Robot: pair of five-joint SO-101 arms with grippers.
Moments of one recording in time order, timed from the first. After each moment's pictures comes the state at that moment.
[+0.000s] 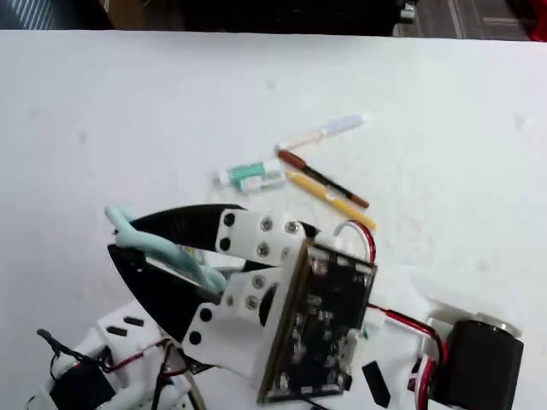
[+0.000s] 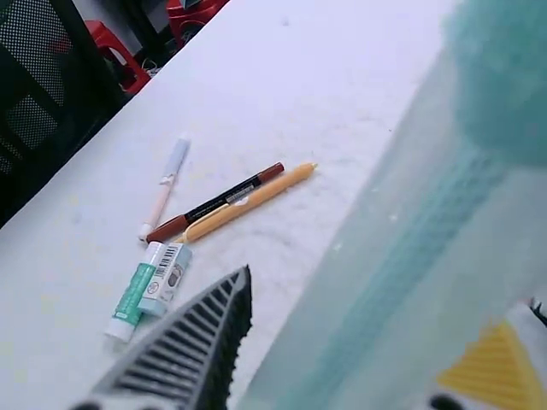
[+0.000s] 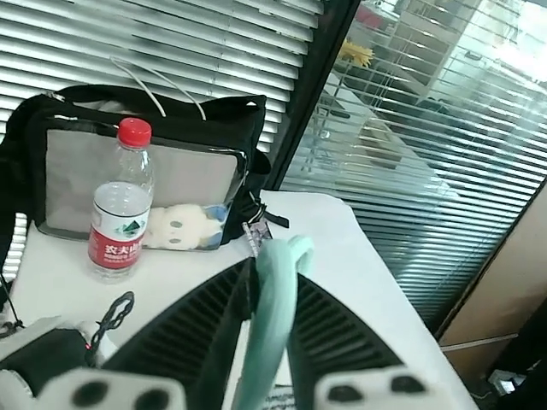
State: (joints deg) left arm 43.4 -104.9 68.3 73.5 -17.9; right arm -70.3 -25.3 -44.5 86.1 21.3
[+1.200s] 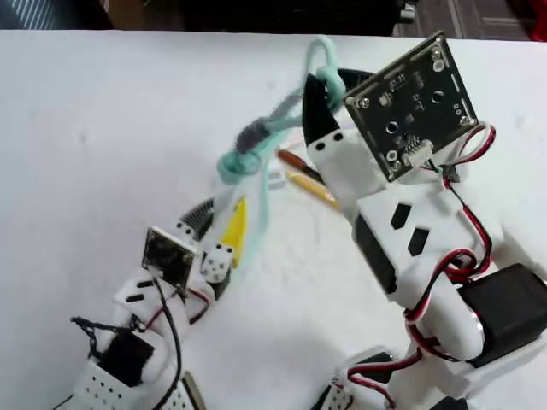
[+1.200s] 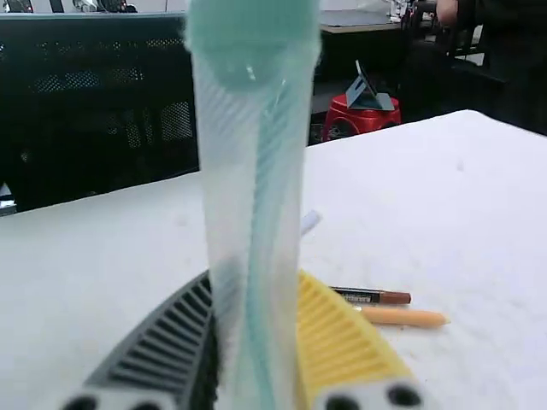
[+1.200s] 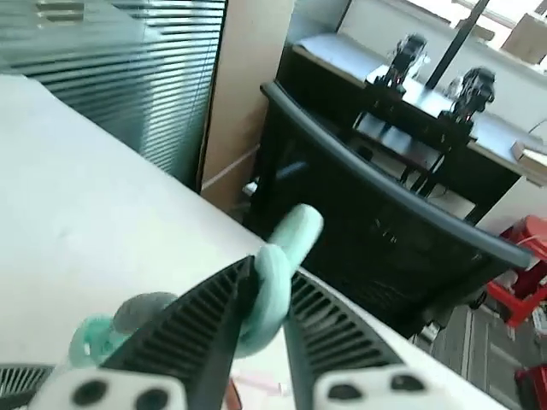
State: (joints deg) left arm 24.0 -103.9 91.5 28.6 1.7; right arm -25.5 -24.0 -44.5 90.0 22.0
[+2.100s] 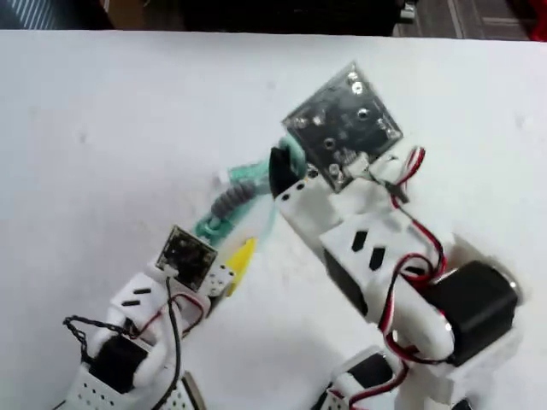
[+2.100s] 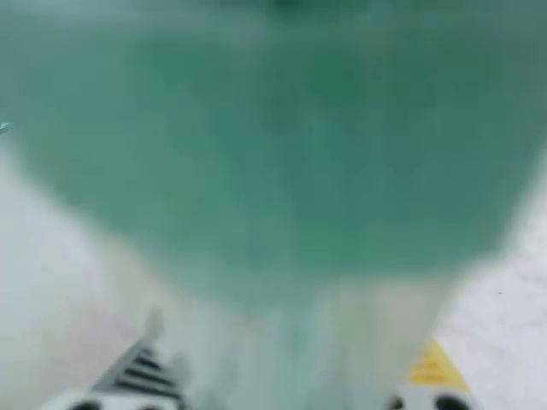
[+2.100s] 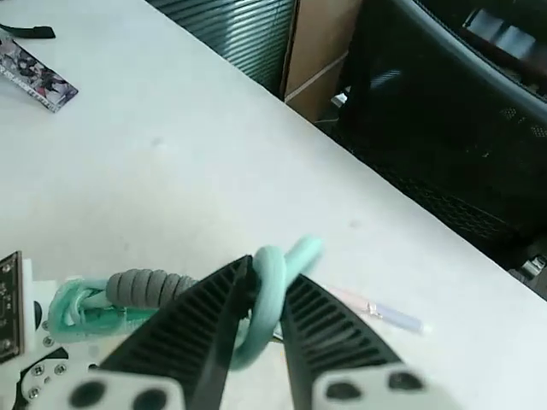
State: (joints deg) left arm 23.5 -104.8 87.5 51.6 -3.4; right arm -34.0 -32.5 -25.7 94.1 17.1
